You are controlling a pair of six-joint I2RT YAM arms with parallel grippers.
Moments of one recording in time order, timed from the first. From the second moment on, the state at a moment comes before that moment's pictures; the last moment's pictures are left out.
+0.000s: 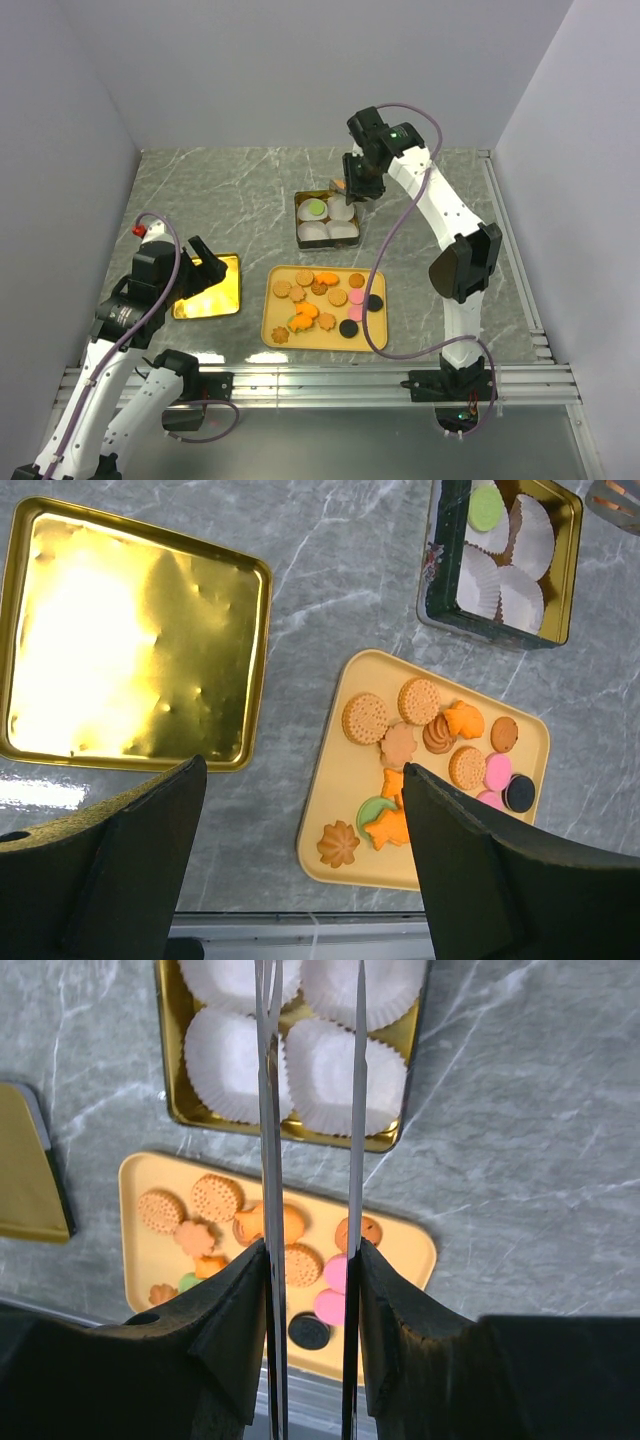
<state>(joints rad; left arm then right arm) -0.28 0.61 0.84 -0.86 -0.11 -0.68 0.49 2.02 2.18 -1.28 -0.01 0.36</state>
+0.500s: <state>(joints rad) -0.28 0.62 0.84 -0.86 -0.12 -0.68 0.47 2.11 2.17 -1.27 -0.01 0.36</state>
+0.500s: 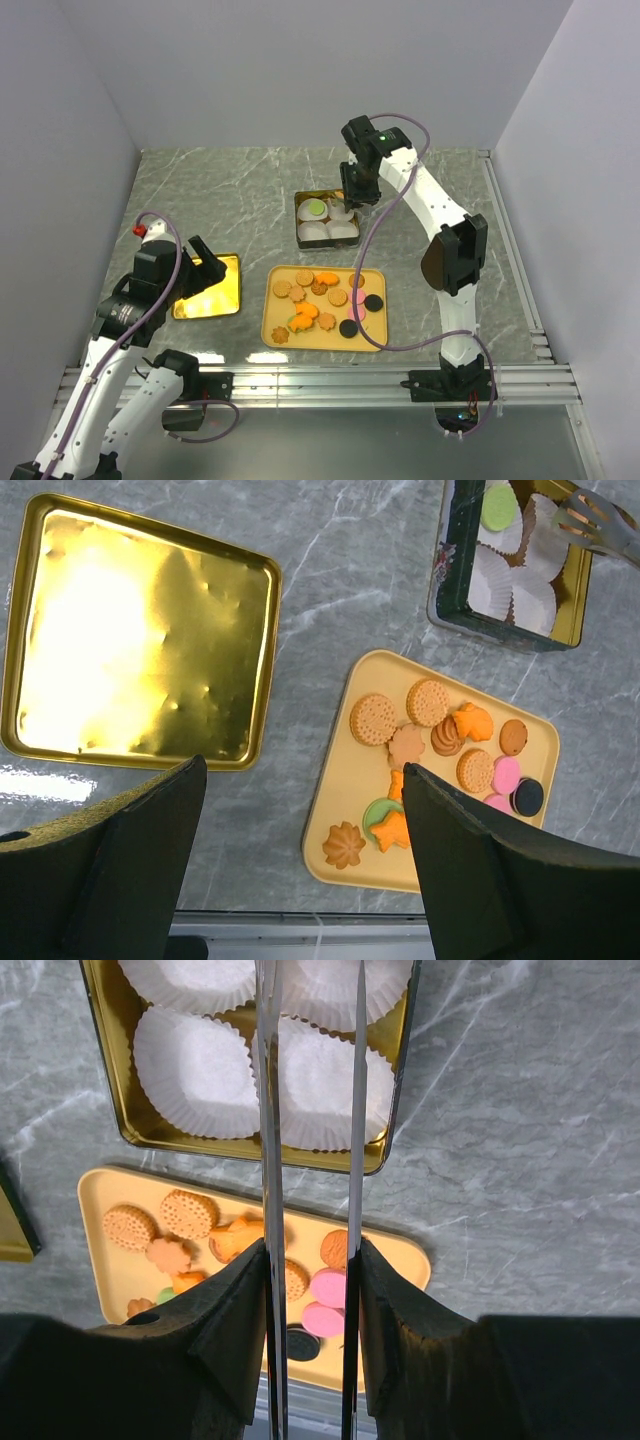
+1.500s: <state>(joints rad) -0.28 0.62 0.84 -0.88 -0.13 -0.70 0.46 2.11 2.17 -1.26 0.01 0.36</state>
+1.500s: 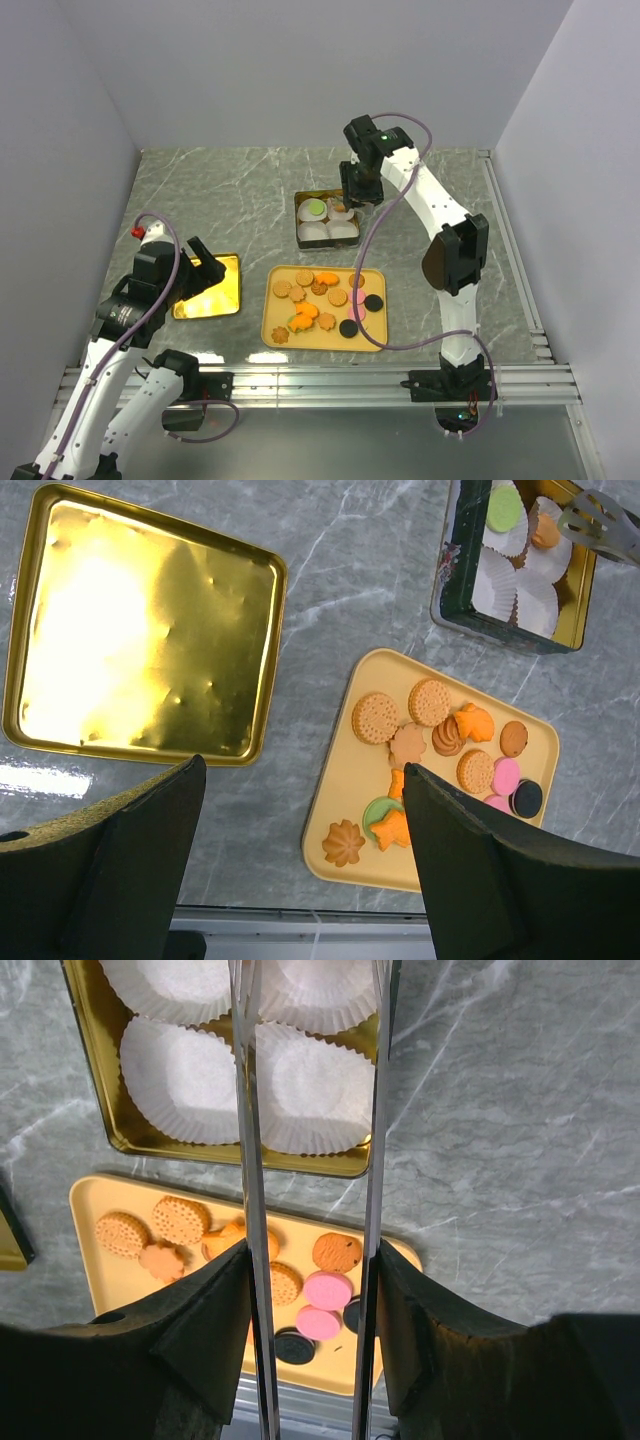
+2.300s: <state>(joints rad) -0.28 0.61 0.84 -0.88 -0.13 -0.69 0.81 1.52 1.54 -1.21 0.04 0.46</state>
